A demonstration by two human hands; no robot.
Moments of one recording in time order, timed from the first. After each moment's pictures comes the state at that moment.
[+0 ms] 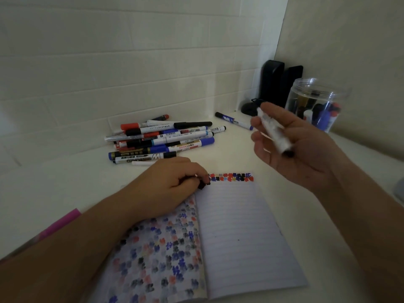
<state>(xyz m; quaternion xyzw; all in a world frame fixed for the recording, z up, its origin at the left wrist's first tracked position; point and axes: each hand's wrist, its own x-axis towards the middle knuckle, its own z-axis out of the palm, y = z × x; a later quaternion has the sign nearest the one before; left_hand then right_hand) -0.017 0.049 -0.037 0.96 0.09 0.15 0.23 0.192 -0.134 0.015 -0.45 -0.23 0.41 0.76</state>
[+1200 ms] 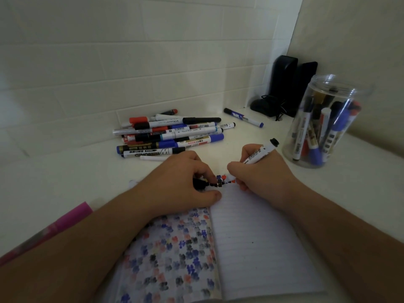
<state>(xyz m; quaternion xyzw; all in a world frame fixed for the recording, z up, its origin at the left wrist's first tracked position) -0.009 0.049 -0.043 0.96 0.14 0.13 0.21 0.153 -0.088 -0.042 -0.77 -0.37 0.17 0.49</state>
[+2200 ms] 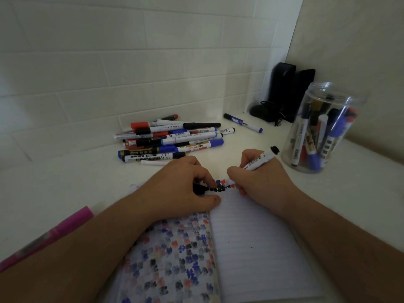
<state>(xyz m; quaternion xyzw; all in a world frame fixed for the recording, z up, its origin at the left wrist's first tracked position) -0.010 0.048 -0.043 0.96 0.15 0.12 0.20 0.154 -0.089 -0.045 -0.76 -0.38 0.16 0.50</state>
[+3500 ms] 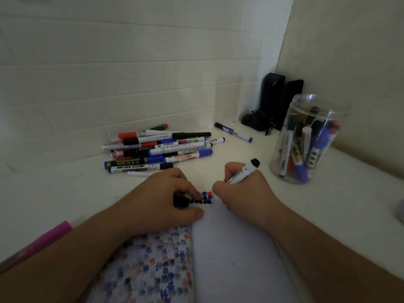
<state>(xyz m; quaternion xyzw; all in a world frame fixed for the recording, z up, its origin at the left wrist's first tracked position) -0.014 0.049 -0.039 0.96 0.15 0.11 0.23 0.156 -0.088 -0.049 -0.75 -0.39 0.18 0.51</state>
